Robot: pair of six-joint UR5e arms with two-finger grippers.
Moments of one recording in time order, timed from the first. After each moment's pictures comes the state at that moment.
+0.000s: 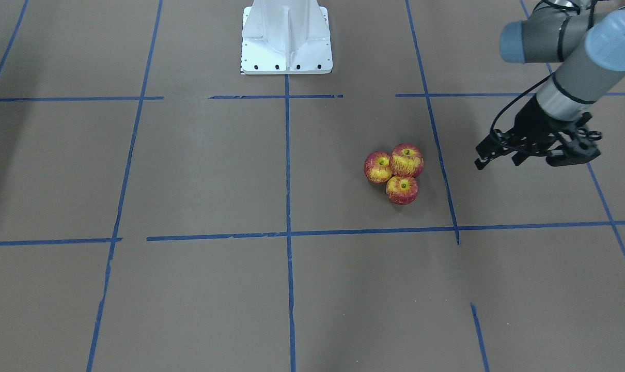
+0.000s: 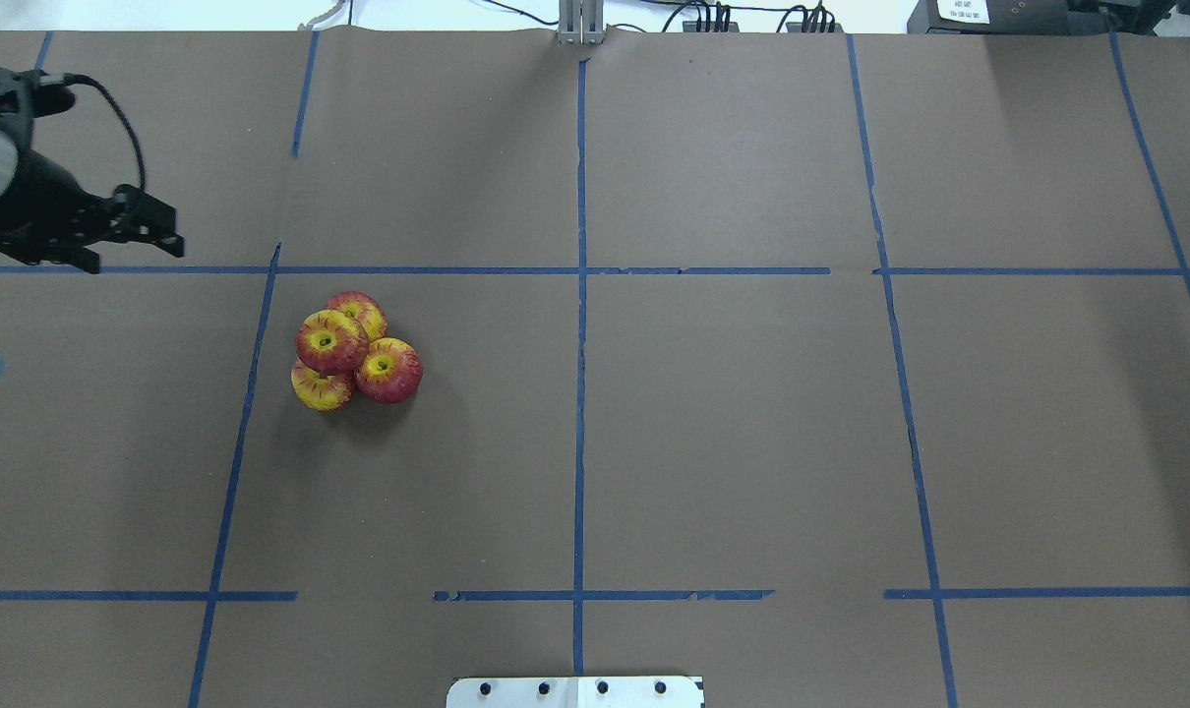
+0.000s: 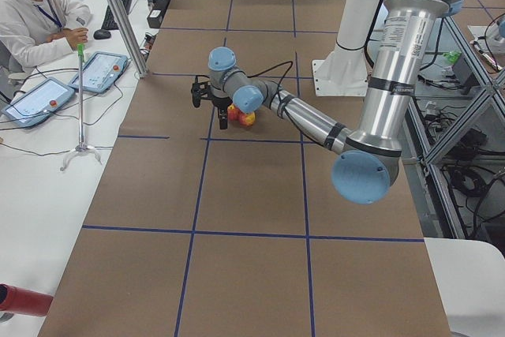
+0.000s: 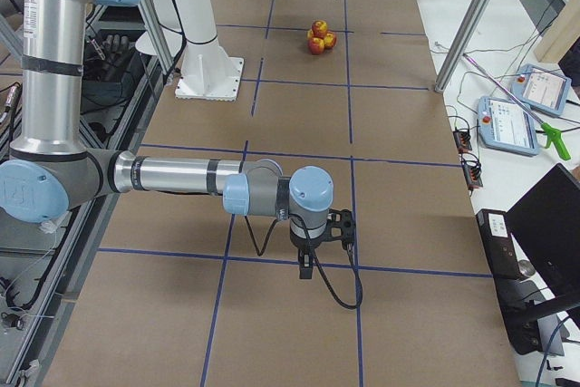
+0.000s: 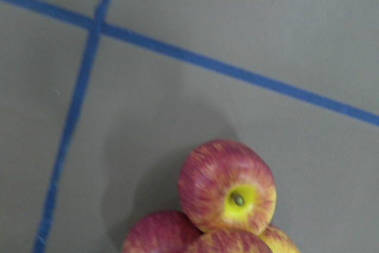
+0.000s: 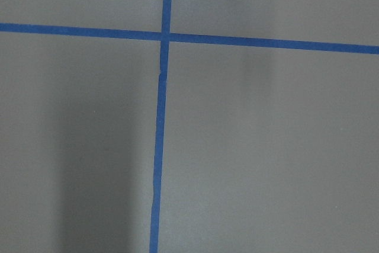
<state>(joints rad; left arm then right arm) -1.06 -1.71 -1.86 -1.82 -2.22 -0.92 1.59 -1.71 1.71 -1.58 2.29 -0.06</state>
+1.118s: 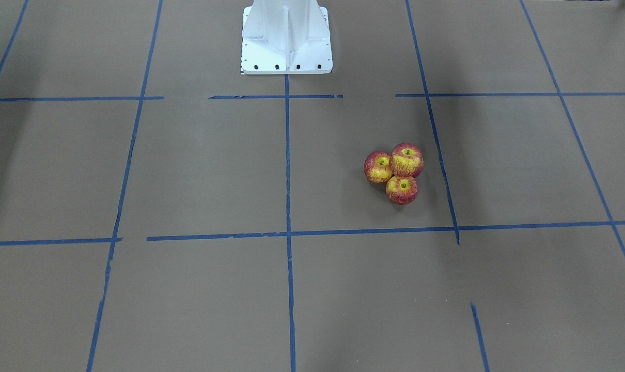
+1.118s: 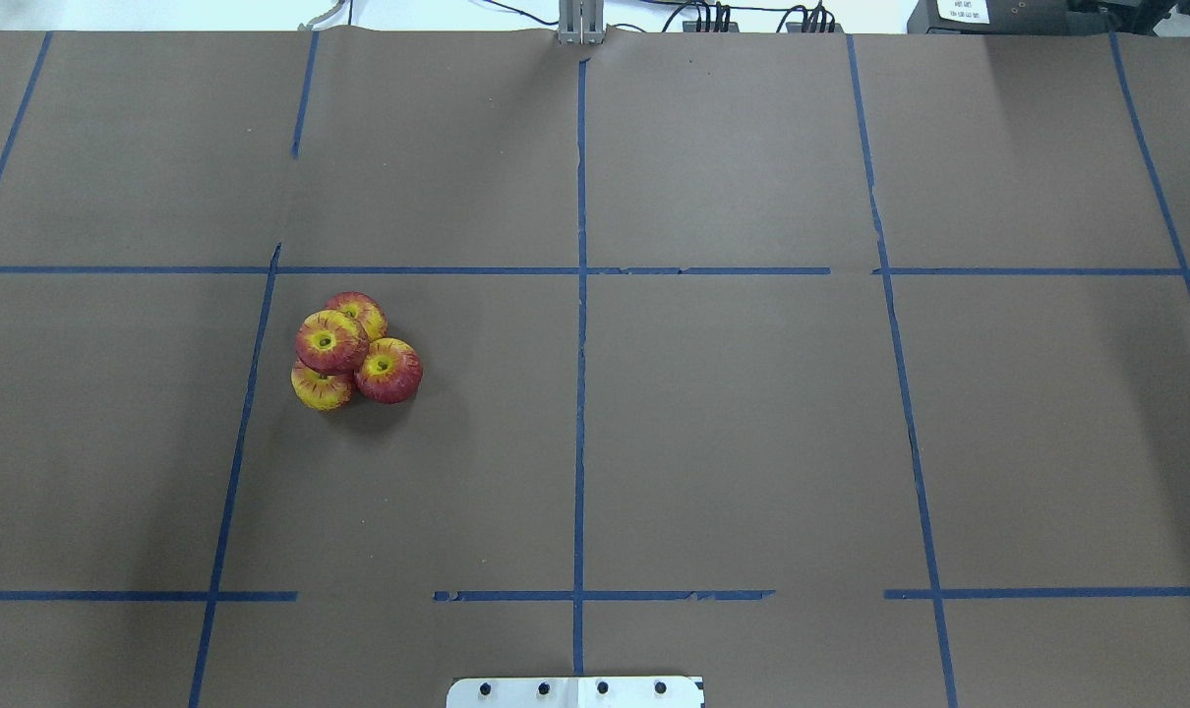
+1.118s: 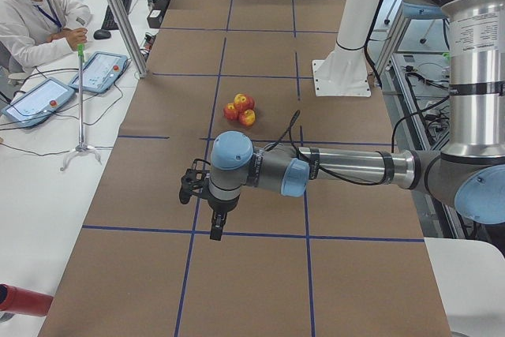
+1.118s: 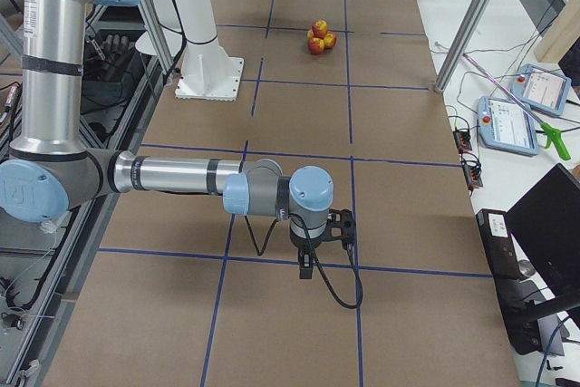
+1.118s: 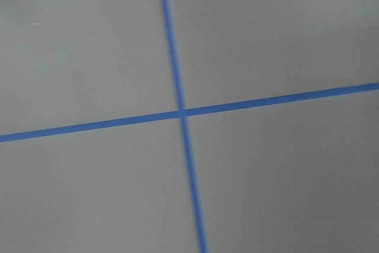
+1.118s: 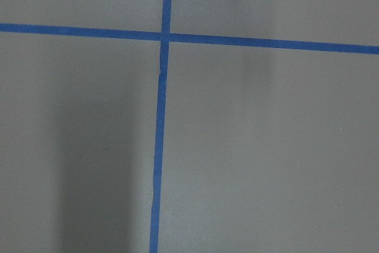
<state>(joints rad) -1.61 -1.48 -1.73 -1.71 -2.27 -0.04 1.59 -1.71 1.71 -1.58 2.29 -0.06</state>
